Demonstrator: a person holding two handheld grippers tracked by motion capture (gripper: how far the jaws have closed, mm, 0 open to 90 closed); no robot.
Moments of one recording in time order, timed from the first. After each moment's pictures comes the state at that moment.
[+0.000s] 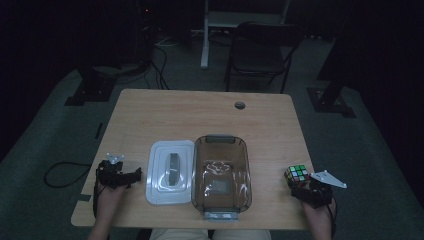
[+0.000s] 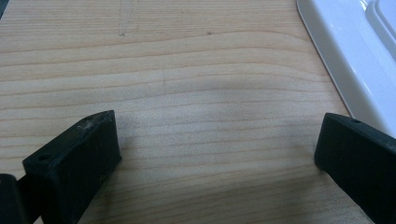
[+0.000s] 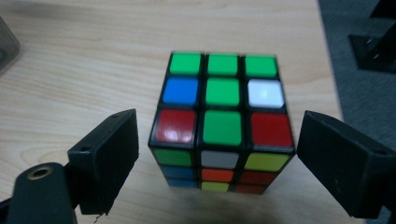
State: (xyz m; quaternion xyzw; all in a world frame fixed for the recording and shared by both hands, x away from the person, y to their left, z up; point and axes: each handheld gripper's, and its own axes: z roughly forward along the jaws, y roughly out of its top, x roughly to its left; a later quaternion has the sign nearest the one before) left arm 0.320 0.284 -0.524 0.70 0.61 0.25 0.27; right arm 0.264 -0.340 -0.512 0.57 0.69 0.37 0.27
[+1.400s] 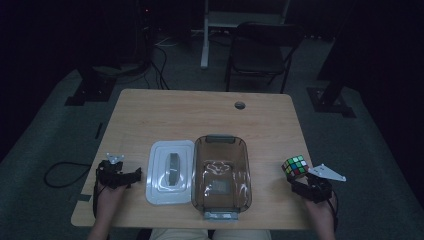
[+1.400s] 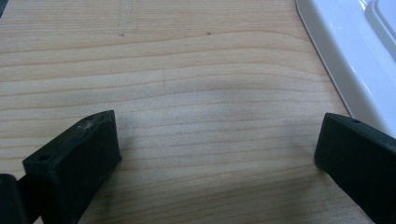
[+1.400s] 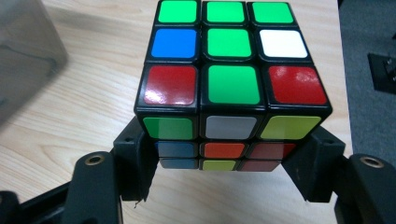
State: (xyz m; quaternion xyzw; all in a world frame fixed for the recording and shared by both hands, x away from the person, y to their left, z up) left arm 0.320 0.284 -0.524 0.70 0.61 0.25 0.27; right arm 0.267 -0.327 -0.479 0.52 0.72 0.37 0.27
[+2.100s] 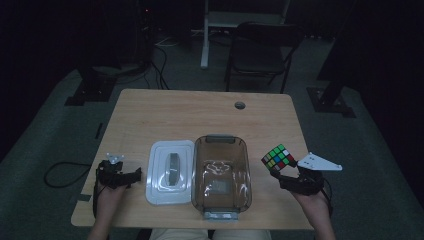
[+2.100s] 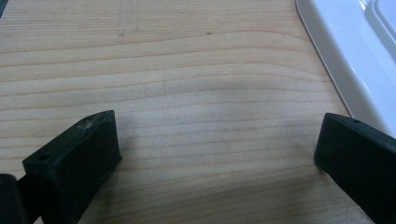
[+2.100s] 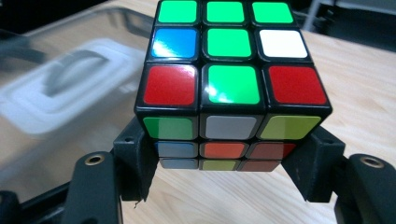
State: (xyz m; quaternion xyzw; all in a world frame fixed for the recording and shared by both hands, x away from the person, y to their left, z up) left arm 0.320 0.284 -0.524 0.70 0.61 0.25 0.27; right arm 0.263 -0.277 -0.411 0.40 0.76 0.46 0.22
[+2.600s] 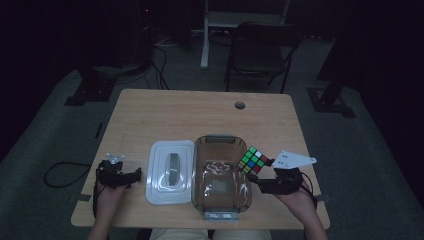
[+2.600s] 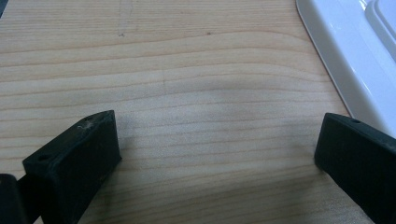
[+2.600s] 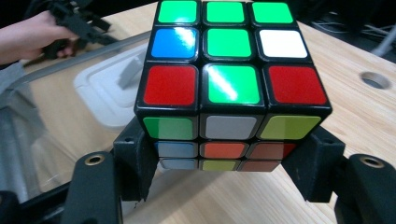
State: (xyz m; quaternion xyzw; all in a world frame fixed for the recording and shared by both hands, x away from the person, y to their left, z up) left arm 0.320 0.284 -0.524 0.70 0.61 0.25 0.27; right arm 0.266 -0.220 -0.391 0.29 0.82 0.46 0.16
